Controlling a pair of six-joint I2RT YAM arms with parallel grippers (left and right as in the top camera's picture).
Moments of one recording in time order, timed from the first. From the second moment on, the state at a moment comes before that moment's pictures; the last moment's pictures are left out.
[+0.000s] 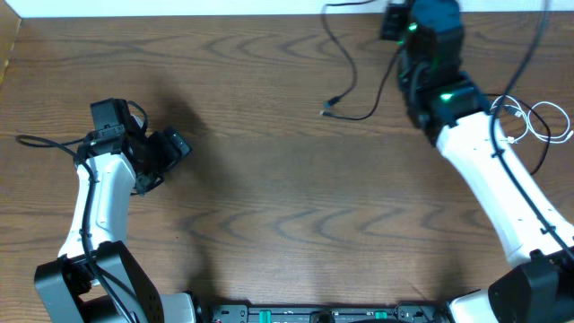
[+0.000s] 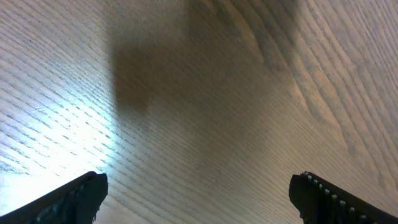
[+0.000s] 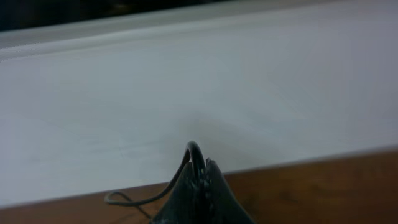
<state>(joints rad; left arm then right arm) 0.29 1.54 1.03 -0.73 0.21 -0.44 0.32 1.63 1.47 -0.01 0.42 0.22</state>
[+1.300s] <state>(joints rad) 0.29 1.54 1.03 -0.73 0.21 -0.44 -0.14 1.63 1.47 -0.68 0.43 0.51</state>
